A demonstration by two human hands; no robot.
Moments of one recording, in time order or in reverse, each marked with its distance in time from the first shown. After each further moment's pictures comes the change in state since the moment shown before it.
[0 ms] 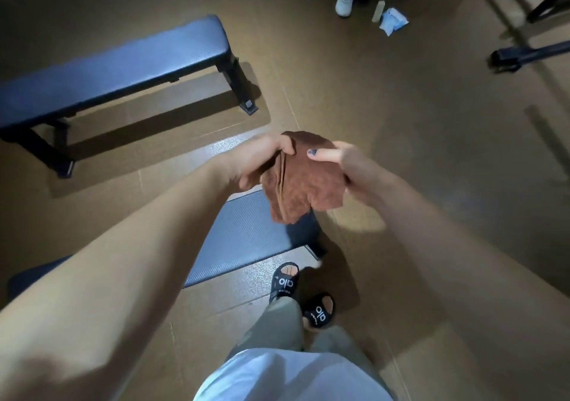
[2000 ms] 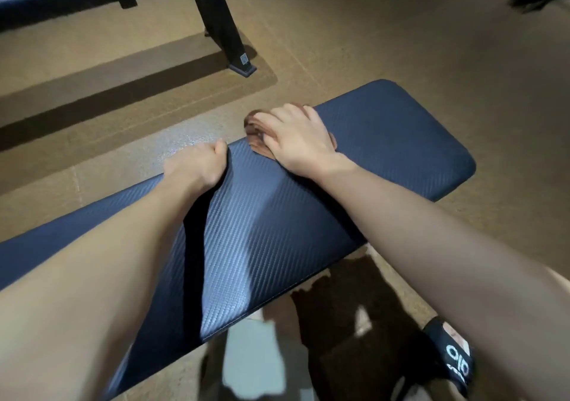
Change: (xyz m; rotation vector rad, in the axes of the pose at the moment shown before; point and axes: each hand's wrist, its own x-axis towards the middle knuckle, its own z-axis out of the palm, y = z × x) left_hand 0.315 -0.464 -0.309 1.215 0.650 0.153; right_hand 0.414 0.409 0.186 -1.576 0.552 -0.717
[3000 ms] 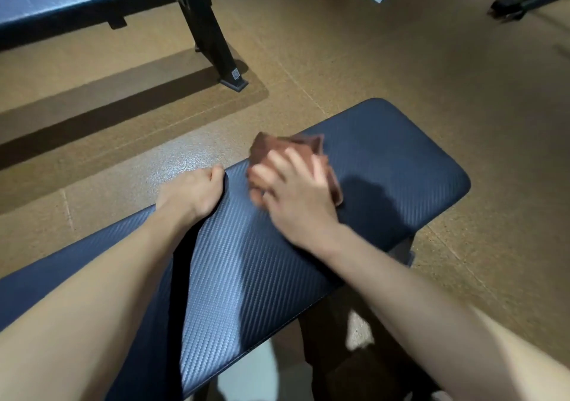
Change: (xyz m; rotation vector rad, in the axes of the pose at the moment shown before) left_hand 0.002 -0.005 -0.002 -0.029 -0.013 0.075; right_hand -0.059 -0.037 -0.001 0.057 0.024 0.162
